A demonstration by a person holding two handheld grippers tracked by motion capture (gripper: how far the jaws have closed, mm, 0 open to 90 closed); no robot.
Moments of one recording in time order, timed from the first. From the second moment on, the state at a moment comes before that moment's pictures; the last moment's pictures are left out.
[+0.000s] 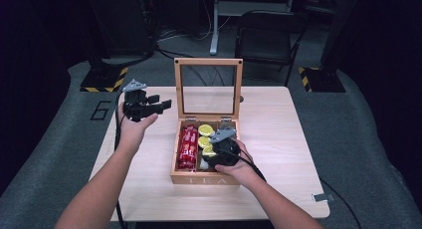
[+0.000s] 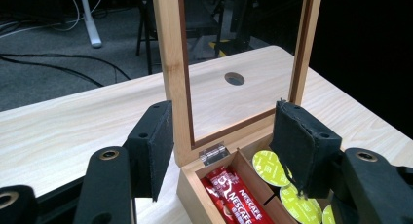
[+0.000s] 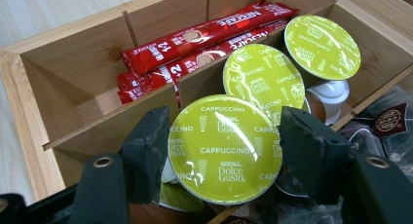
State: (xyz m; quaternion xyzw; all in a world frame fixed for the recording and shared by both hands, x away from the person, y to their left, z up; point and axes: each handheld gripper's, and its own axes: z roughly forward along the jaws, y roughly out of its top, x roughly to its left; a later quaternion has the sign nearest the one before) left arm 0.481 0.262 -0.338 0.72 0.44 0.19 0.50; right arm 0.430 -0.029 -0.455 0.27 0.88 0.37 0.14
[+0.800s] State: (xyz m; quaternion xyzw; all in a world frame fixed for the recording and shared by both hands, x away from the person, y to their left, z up) left arm 0.481 0.262 -0.337 0.72 0.44 0.19 0.49; right arm 0.426 -0.031 -0.445 0.26 0.87 0.39 0.15
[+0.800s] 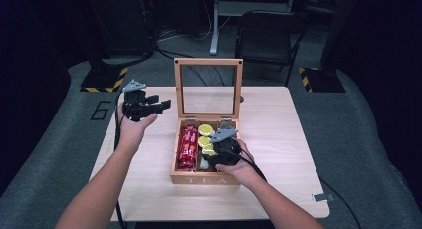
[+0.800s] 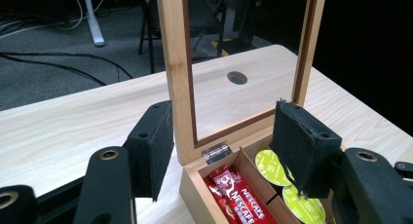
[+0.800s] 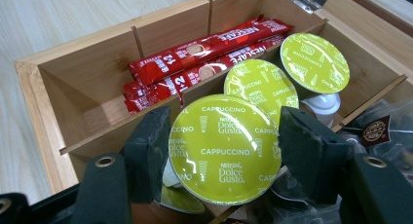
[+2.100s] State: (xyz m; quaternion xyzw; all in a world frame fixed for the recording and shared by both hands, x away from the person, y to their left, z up) left arm 0.480 0.265 -0.335 0.72 0.45 0.19 0.50; right arm 0.438 -0.077 -0.411 0.29 0.85 0.39 0.20
